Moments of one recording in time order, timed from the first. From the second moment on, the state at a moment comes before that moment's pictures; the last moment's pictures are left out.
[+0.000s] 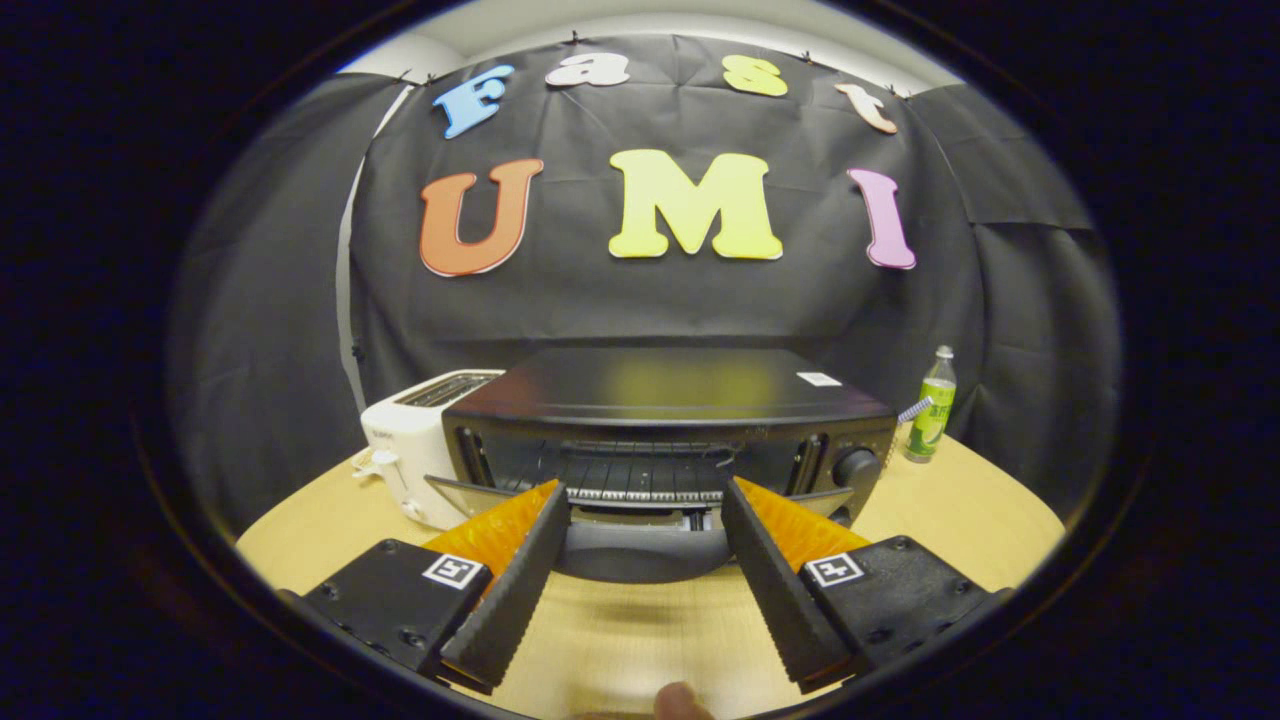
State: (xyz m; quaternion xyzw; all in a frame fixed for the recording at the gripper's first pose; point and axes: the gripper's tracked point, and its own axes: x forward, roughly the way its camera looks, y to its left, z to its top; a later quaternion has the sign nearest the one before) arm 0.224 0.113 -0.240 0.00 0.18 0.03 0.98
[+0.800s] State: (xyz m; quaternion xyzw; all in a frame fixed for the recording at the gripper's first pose) arm 0.153 0.110 -0.303 -0.02 0.30 0.06 0.95
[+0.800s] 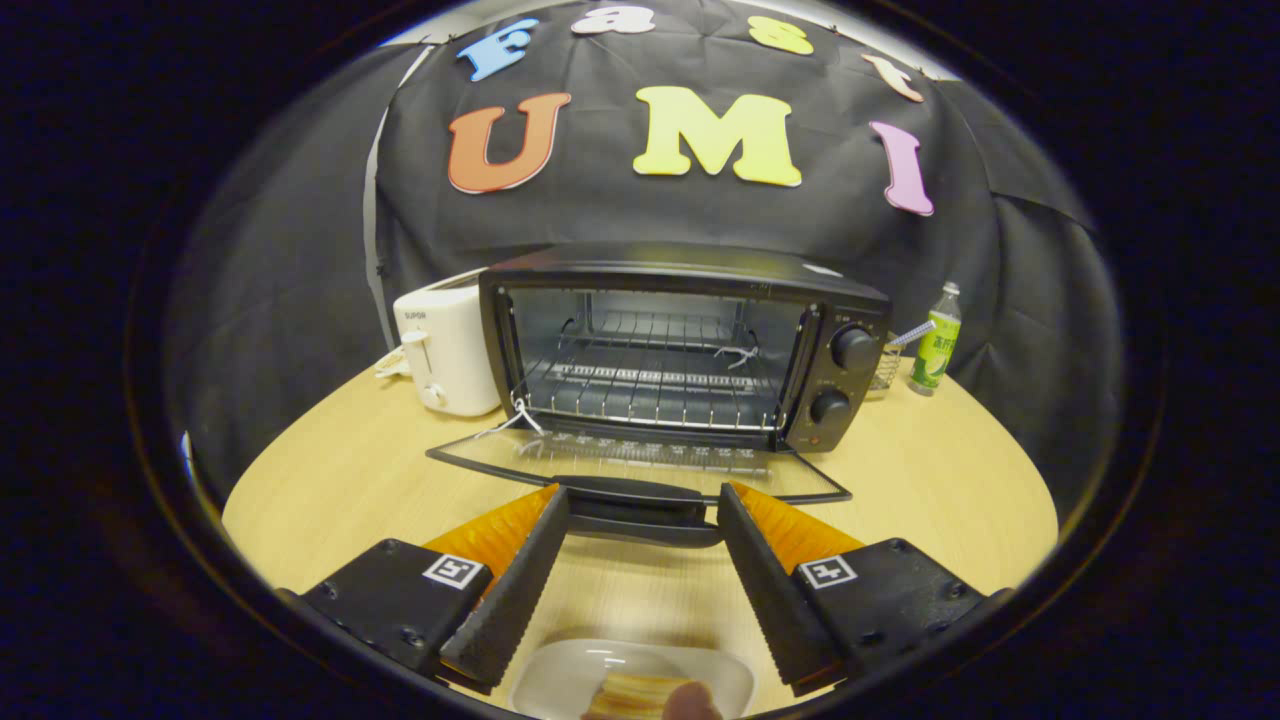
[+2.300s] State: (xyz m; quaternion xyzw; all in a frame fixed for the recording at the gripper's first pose) arm 0.004 0.090 -0.302 0.03 0.36 0.05 0.93
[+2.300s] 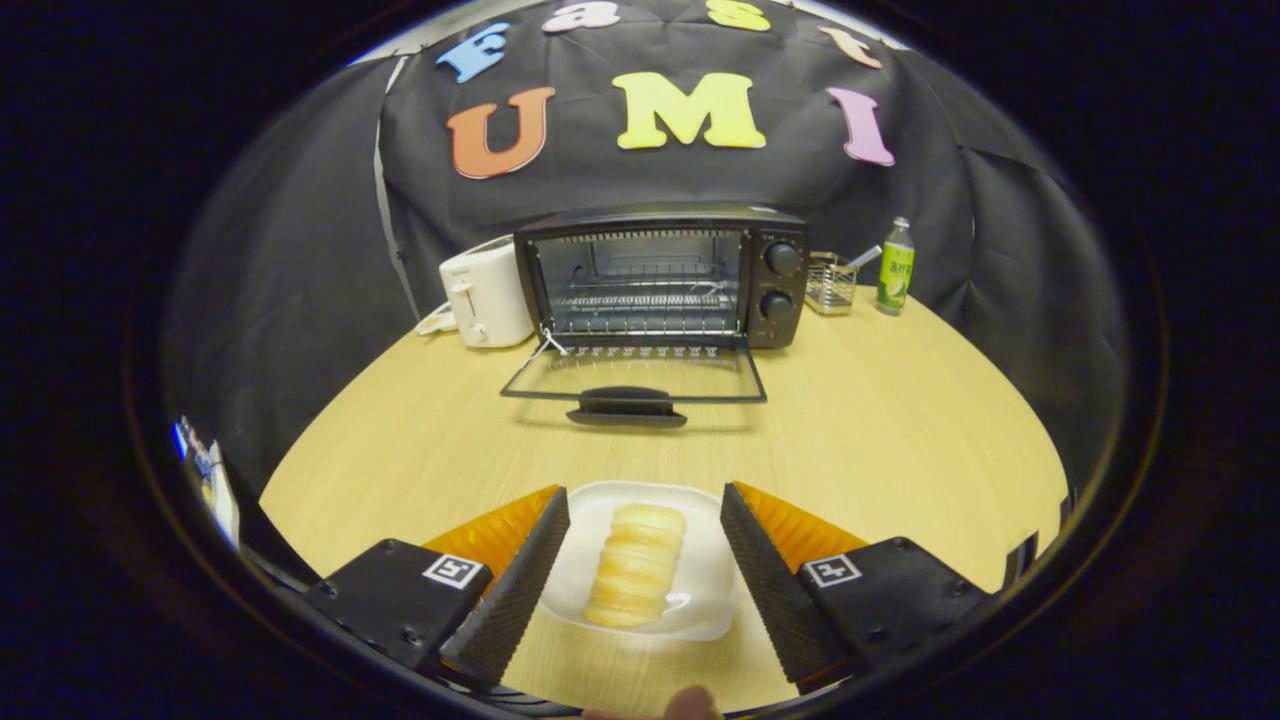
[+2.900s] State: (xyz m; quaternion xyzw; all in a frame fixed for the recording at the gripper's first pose) arm -0.010 0.102 -0.356 0.07 0.41 0.04 0.91
